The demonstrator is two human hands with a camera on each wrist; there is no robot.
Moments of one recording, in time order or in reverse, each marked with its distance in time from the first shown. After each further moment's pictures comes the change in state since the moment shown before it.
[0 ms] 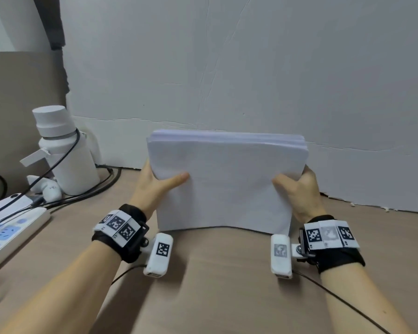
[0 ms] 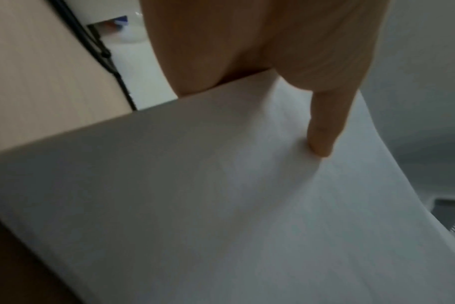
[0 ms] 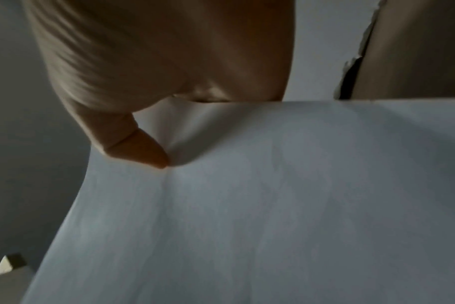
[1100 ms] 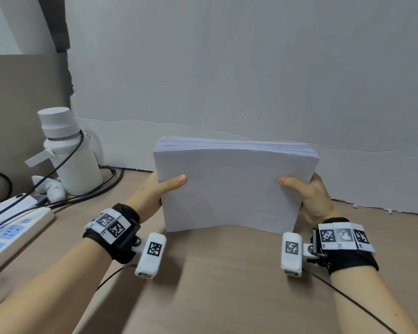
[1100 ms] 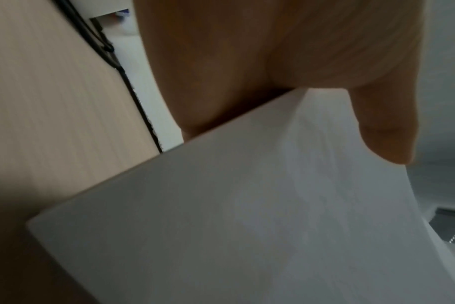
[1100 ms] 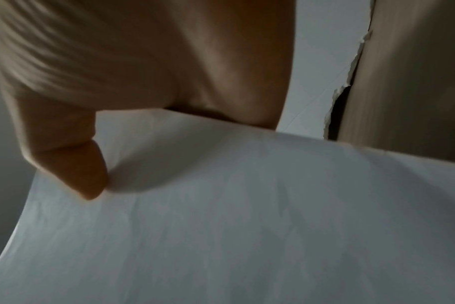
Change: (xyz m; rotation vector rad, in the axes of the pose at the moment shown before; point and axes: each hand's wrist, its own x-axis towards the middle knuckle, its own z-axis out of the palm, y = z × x) left_hand -0.005 0.004 -0.005 -0.127 -0.259 -0.157; right_hand 0.002 0.006 -0.019 0.135 -0.105 0.083
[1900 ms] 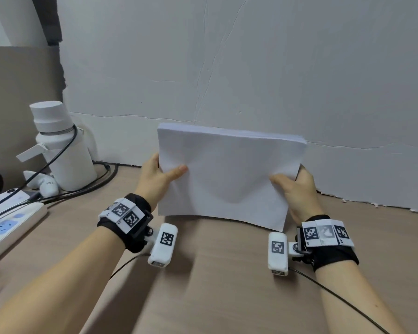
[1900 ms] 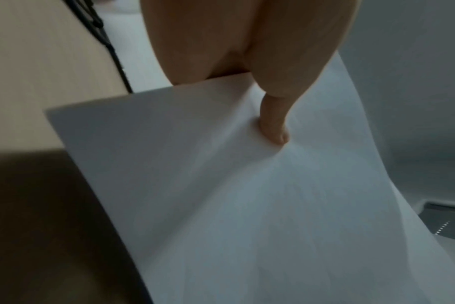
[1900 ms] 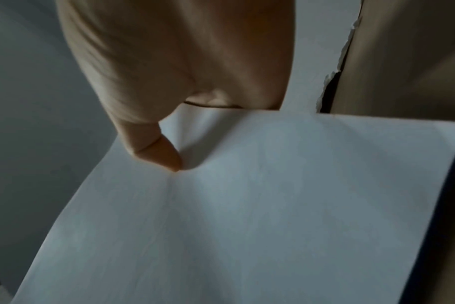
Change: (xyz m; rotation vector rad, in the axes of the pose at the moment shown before) left_hand 0.020 -0.005 0.014 0.190 0.384 0.104; right_hand -0.005 0.007 0.012 -0.130 0.200 0.007
